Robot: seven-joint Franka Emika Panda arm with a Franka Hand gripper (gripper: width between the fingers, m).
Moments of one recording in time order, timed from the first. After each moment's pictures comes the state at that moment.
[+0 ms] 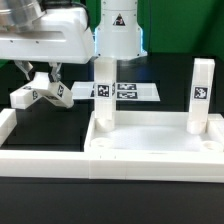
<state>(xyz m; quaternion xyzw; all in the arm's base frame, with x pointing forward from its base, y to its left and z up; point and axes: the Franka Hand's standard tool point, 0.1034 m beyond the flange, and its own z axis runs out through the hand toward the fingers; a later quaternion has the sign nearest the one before) 0.514 -0.158 0.092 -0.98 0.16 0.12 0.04</state>
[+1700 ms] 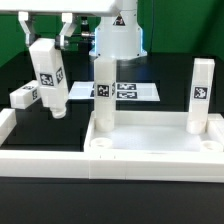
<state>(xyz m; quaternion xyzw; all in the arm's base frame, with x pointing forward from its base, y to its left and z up) 0.584 -0.133 0.157 -0.97 0.15 -0.18 -0.03</state>
